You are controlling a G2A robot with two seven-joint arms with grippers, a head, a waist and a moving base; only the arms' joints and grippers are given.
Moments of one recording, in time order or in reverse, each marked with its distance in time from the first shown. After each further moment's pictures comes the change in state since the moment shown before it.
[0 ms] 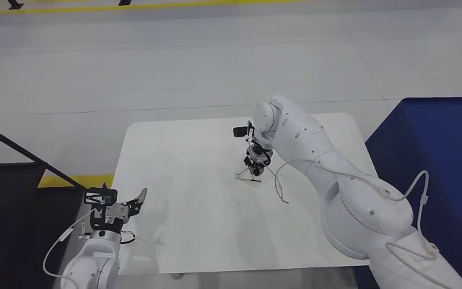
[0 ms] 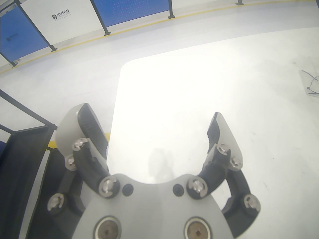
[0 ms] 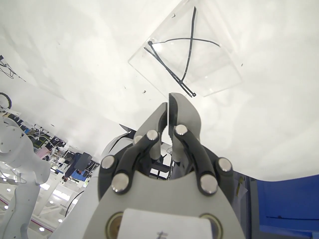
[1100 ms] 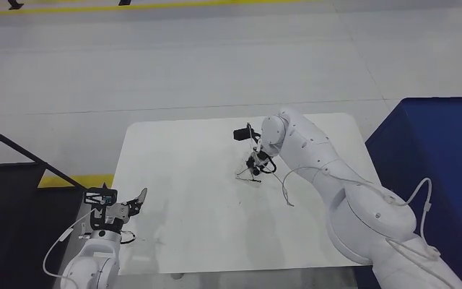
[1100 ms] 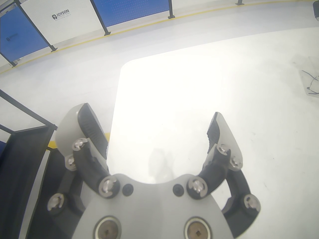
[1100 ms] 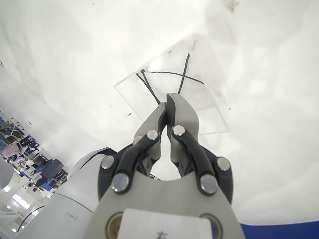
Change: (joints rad) left arm 0.000 0.000 0.000 0.000 0.000 0.000 0.000; right arm -0.087 0.060 0.068 -0.035 -0.076 -0.220 -0.194
